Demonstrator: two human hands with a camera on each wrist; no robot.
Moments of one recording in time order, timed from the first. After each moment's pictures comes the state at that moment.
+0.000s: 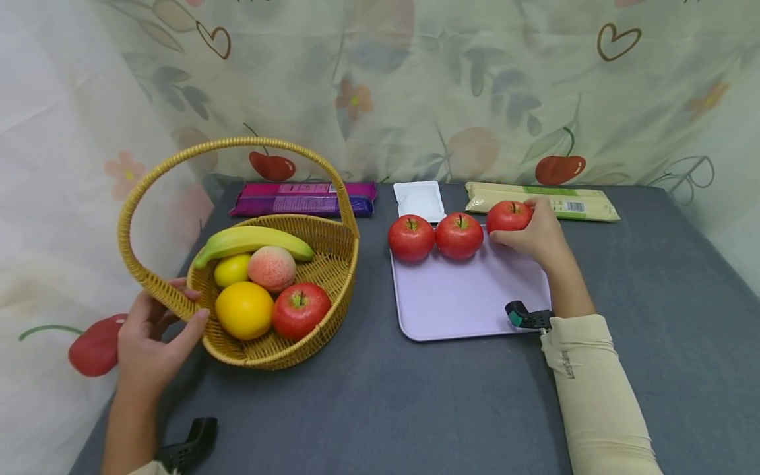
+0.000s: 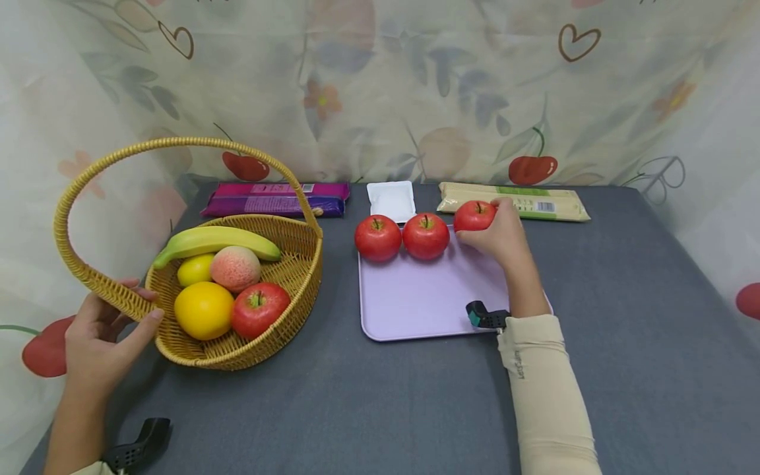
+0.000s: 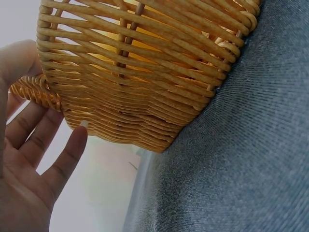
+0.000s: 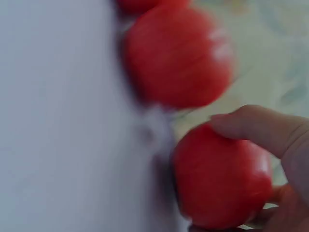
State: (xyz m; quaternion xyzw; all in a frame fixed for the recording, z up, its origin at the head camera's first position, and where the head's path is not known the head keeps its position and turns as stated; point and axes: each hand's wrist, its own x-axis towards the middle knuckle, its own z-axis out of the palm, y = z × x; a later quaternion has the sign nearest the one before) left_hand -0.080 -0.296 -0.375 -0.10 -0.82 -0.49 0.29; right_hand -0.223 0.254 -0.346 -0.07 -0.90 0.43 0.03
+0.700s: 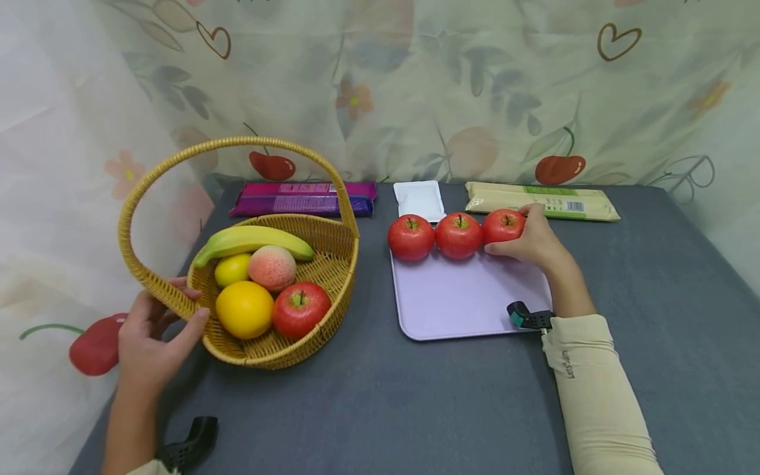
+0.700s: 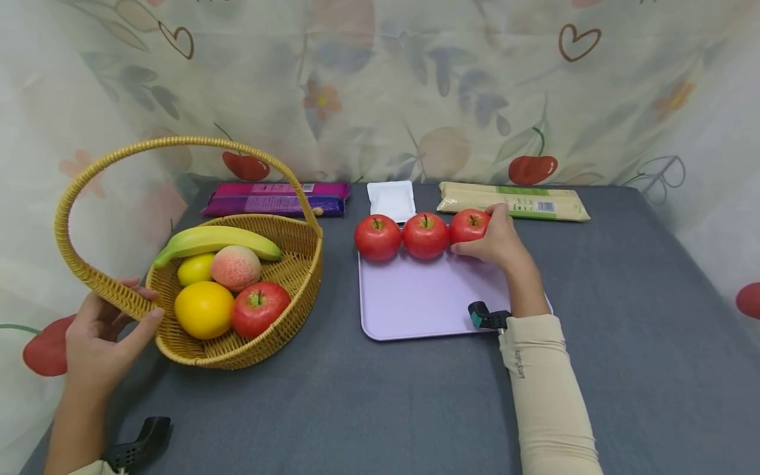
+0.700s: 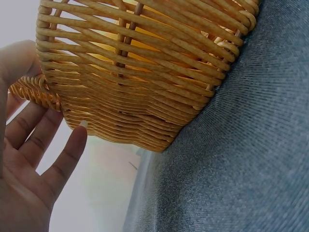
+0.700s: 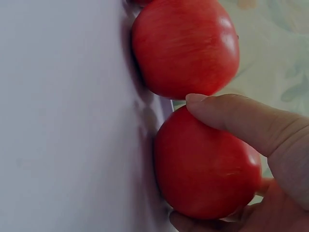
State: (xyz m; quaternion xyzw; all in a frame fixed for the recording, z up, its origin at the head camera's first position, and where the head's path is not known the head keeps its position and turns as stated) left_hand -0.079 -0.295 -0.374 -0.09 -0.82 -0.49 0.28; right_hand -0.223 0.258 -0.354 -0.04 -0.92 0.39 -0.03
